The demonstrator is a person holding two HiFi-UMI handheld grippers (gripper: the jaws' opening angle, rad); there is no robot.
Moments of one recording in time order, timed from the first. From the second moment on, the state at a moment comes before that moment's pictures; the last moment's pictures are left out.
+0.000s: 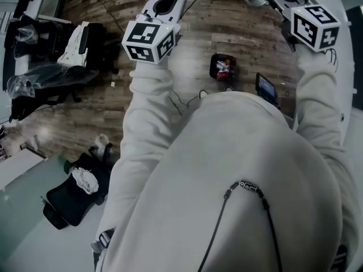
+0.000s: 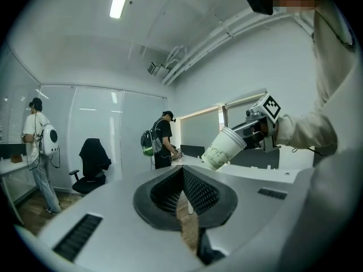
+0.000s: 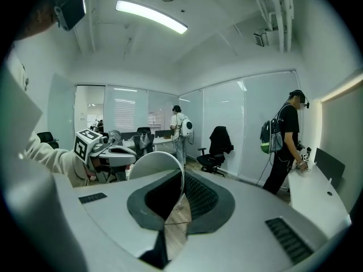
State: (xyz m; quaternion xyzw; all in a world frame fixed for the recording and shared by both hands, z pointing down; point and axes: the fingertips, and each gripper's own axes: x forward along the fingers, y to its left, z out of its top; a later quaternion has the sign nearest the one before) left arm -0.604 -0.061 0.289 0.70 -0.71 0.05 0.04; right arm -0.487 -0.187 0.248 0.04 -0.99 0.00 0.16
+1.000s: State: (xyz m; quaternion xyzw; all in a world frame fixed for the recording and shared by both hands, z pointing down) left arm -0.597 -0.010 0.482 0.64 -0.73 0.10 0.22; right arm -0.514 -0.183 0.438 -0.02 -0.97 0.09 0.23
